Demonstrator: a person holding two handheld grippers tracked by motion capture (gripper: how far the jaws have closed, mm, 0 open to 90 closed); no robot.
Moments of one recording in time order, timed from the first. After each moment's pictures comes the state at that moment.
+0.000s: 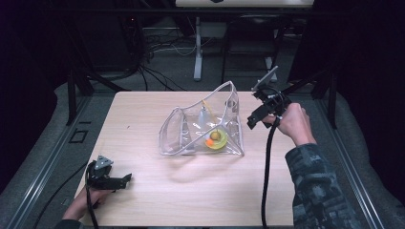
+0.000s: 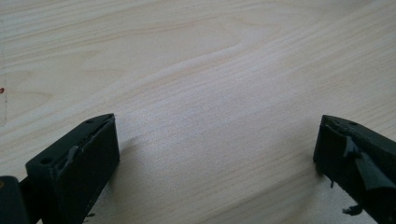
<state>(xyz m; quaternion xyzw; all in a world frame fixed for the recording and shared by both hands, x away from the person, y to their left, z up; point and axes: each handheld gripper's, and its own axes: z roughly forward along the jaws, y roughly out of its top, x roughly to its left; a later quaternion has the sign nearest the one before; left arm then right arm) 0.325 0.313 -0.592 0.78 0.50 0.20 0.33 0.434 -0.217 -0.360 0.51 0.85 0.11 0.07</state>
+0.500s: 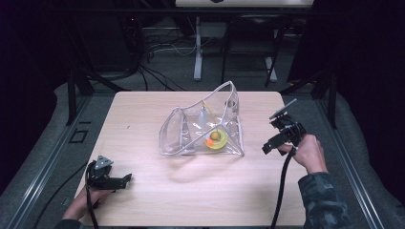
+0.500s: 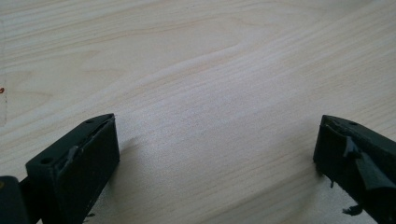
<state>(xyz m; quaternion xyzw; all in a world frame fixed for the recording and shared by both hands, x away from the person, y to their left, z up) 0.326 0.312 -0.593 0.78 0.50 0.21 0.33 0.389 -0.270 -0.434 0.54 0.83 0.11 0.05</state>
